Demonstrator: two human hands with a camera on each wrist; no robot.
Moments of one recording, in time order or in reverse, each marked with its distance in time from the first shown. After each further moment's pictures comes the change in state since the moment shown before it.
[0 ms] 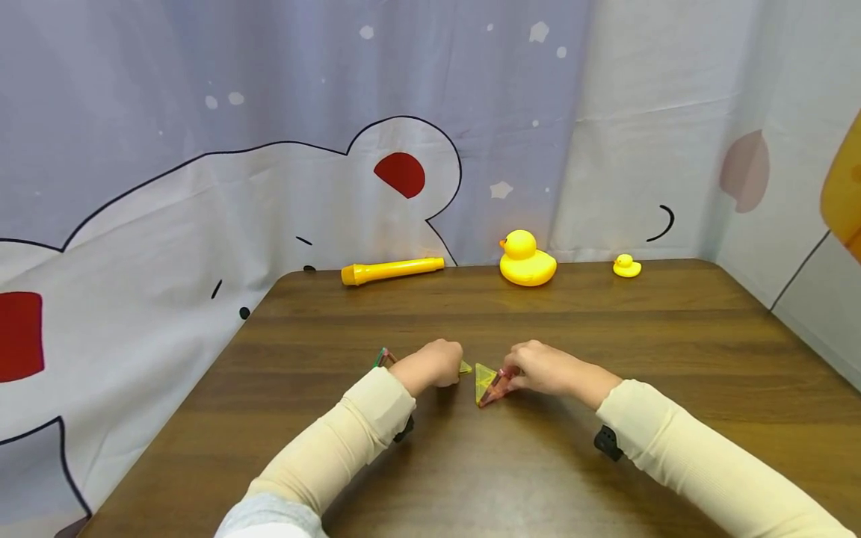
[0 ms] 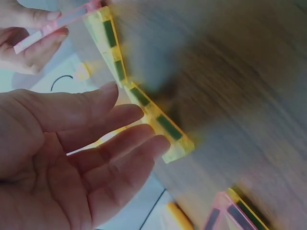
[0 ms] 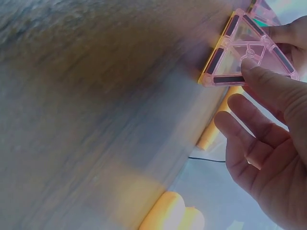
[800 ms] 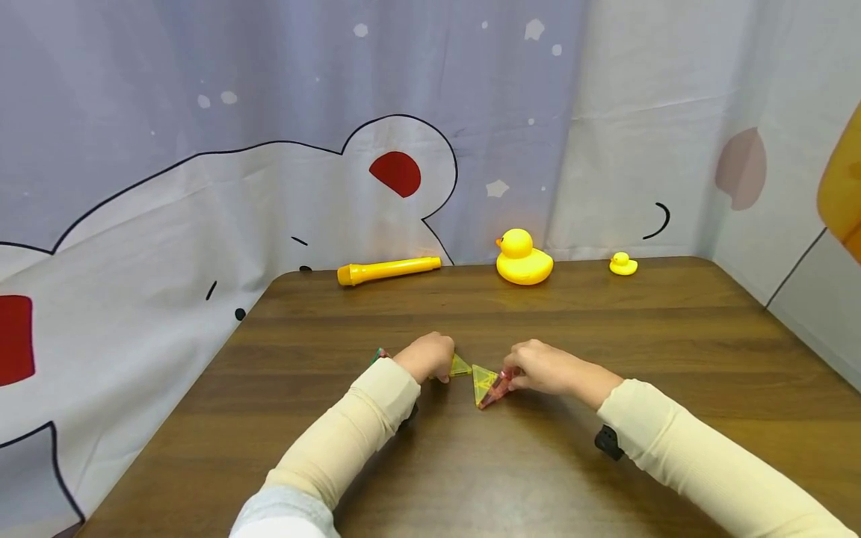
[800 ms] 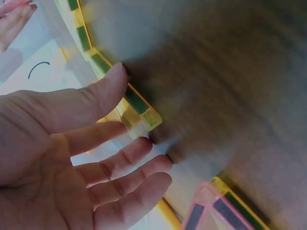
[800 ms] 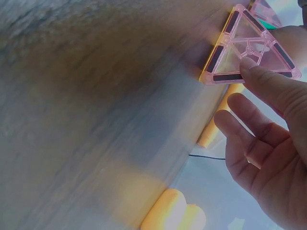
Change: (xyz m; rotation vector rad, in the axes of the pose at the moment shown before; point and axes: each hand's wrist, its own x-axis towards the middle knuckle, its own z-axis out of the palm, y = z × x) left_hand 0.021 -0.008 0.003 -0.056 -0.071 -0.154; right_hand -0.005 0.003 0.000 -0.009 0.010 -0.025
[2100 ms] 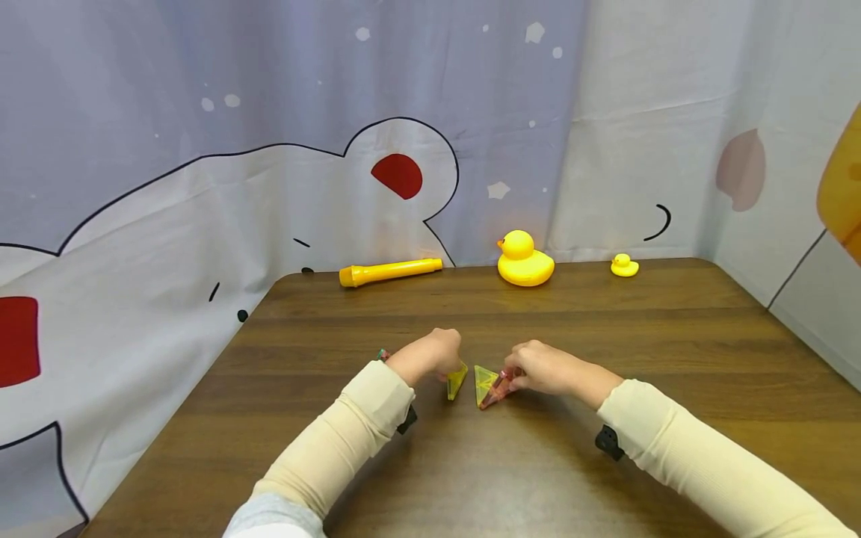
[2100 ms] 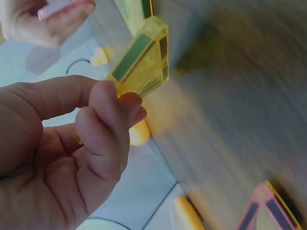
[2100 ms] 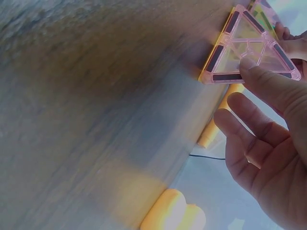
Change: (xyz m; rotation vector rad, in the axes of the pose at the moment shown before) left_hand -0.020 0.008 -0.021 -0.215 -0.027 0.033; right_hand 0.002 -0.001 -0.002 -0.003 -0.015 0.007
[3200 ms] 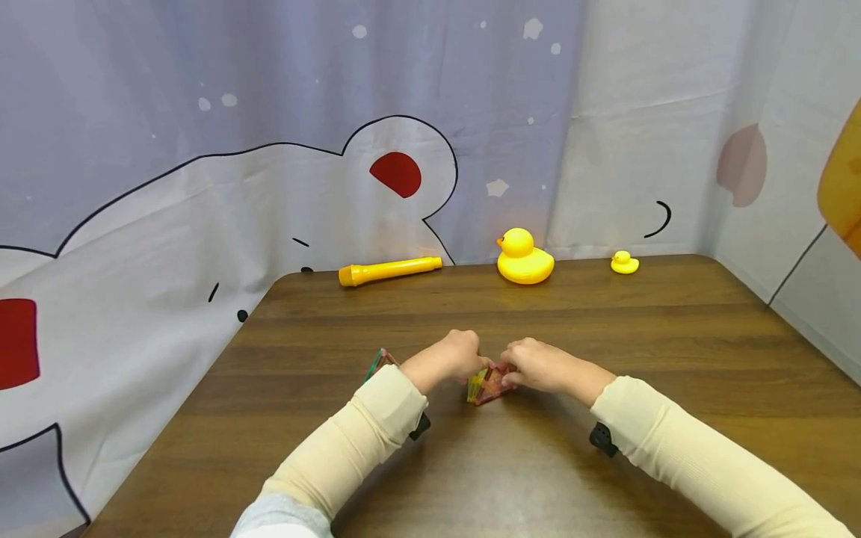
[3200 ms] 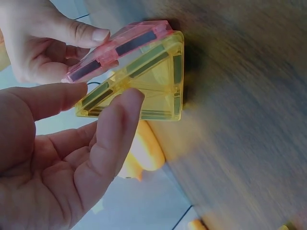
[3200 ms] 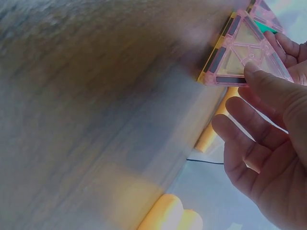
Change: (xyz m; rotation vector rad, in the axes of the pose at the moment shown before) left_hand -0.004 0.025 0.007 -0.042 0.051 0.075; right_hand 0.007 -0.002 0.002 0.014 -0.005 0.051
